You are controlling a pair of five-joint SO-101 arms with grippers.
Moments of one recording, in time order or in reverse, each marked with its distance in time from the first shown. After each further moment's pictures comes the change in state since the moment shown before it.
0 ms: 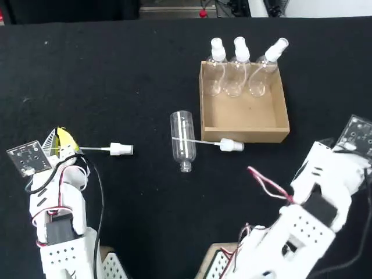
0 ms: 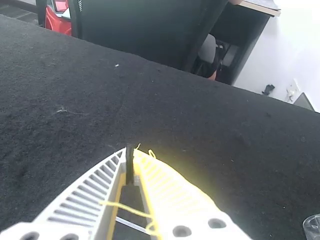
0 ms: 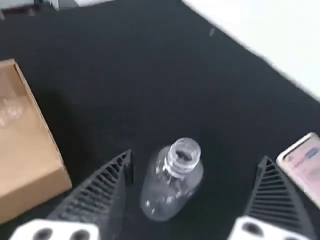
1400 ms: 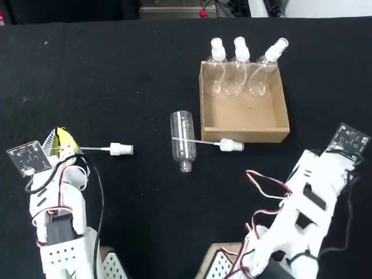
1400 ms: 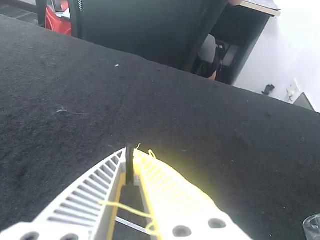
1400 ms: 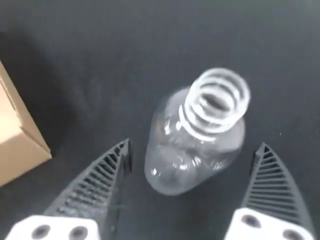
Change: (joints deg) left arm 0.0 0.0 0.0 0.0 0.0; right arm 0.2 24.0 11.6 -30.2 -2.0
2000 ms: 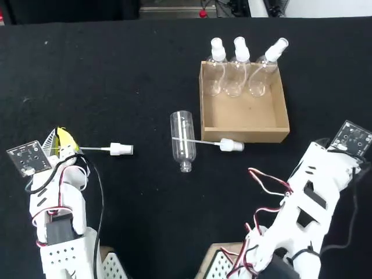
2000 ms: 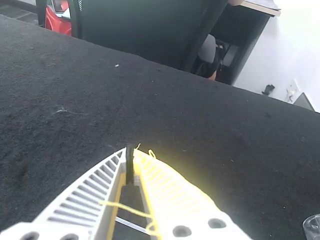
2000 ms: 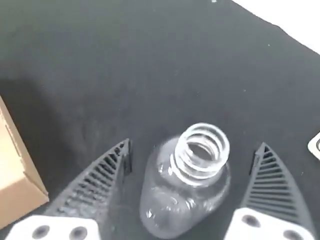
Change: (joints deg) left arm 0.0 0.0 0.0 0.0 0.0; right arm 0.0 2.6 -0.4 -12.0 0.0
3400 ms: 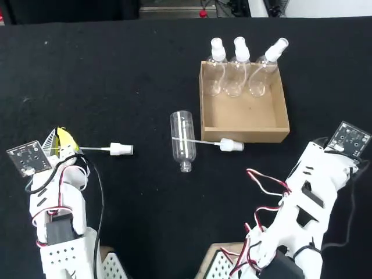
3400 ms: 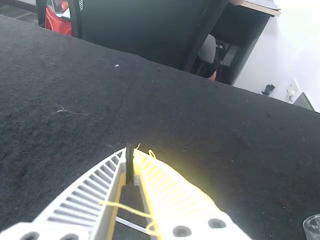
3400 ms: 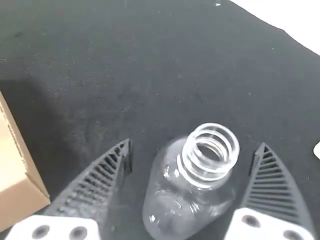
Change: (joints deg) left arm 0.0 0.0 0.0 0.0 0.0; right arm -0.6 2.1 1.1 -4.9 0.0
